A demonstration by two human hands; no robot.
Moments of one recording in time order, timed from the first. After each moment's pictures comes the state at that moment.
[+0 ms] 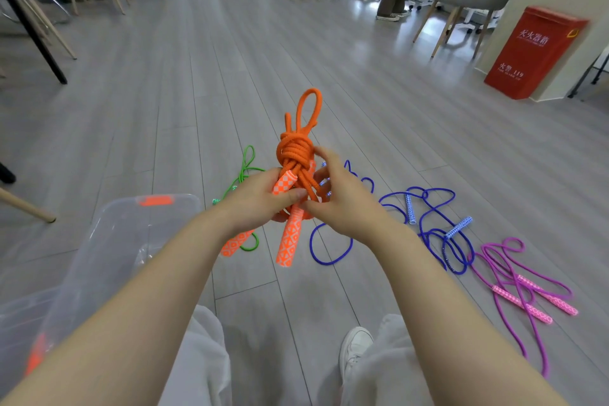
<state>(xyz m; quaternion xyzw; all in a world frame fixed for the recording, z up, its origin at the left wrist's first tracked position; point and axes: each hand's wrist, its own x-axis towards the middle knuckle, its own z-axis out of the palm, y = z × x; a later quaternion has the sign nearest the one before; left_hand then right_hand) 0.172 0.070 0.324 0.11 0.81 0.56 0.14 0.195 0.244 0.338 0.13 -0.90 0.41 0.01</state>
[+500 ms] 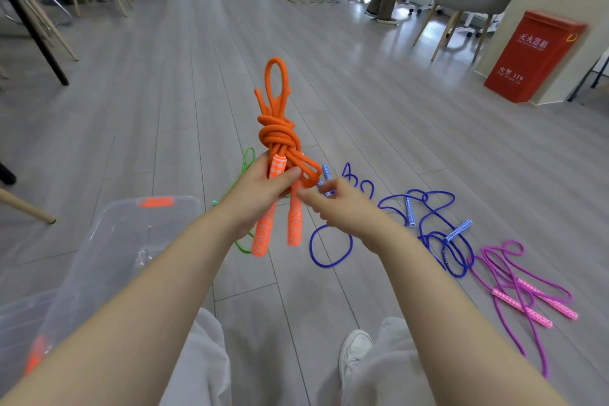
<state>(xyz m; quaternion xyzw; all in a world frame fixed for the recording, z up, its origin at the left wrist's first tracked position) 0.170 0.079 0.329 0.08 0.69 0.71 0.07 0.195 0.243 0.337 -0.06 -0.87 0.48 -0.13</state>
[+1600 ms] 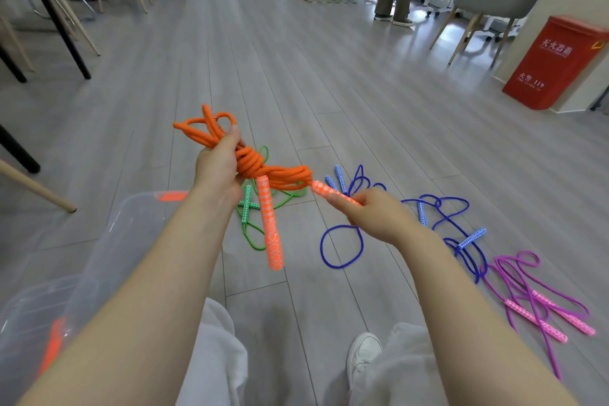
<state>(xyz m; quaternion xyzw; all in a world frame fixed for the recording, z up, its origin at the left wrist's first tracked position) 0.140 0.027 0.345 -0.18 0.47 0.86 -0.08 0.181 0.268 0.320 0.01 -0.96 0.27 -0.09</state>
